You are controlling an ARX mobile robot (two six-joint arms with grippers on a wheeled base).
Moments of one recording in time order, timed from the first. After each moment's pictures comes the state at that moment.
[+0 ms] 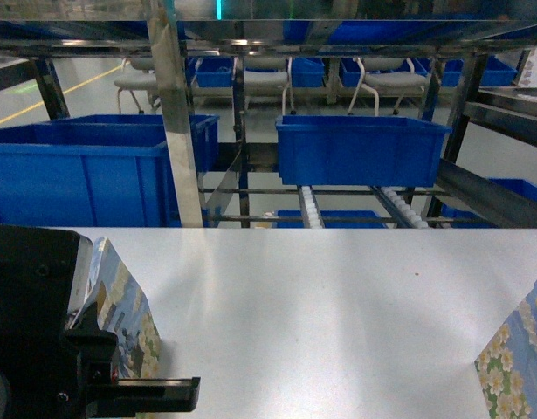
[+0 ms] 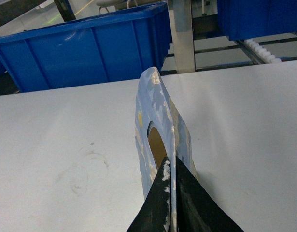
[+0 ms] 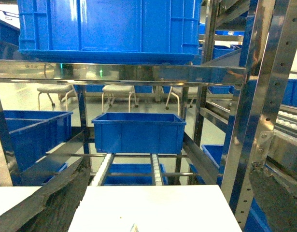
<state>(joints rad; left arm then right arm) -0.62 1.93 0.27 1.29 -0.80 -0.08 0.08 0.52 0.12 0.54 0.11 0.00</state>
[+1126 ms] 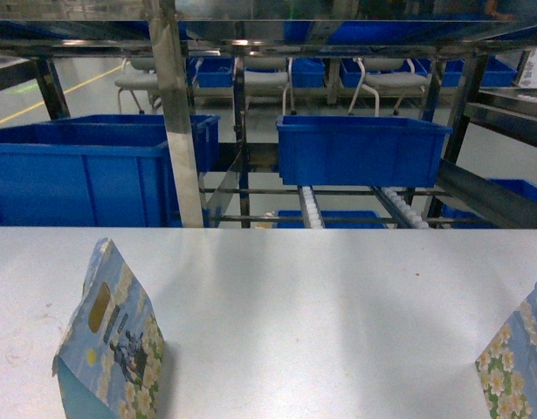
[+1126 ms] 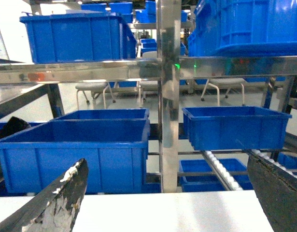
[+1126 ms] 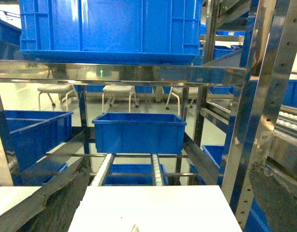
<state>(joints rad) -0.38 0.95 0.25 0.81 -0.42 0.06 0.08 0.52 0.12 0.54 0.11 0.00</state>
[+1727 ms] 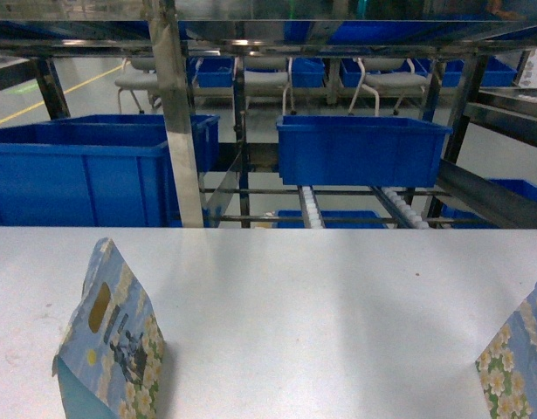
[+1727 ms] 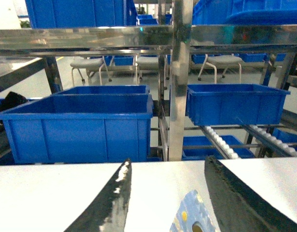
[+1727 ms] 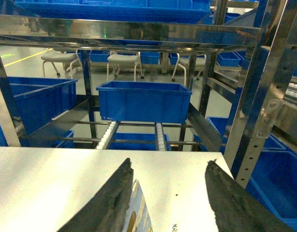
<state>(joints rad) -0.22 0.66 0.17 0.49 -0.23 0.01 0.00 0.39 0.11 0.29 0.00 0.00</state>
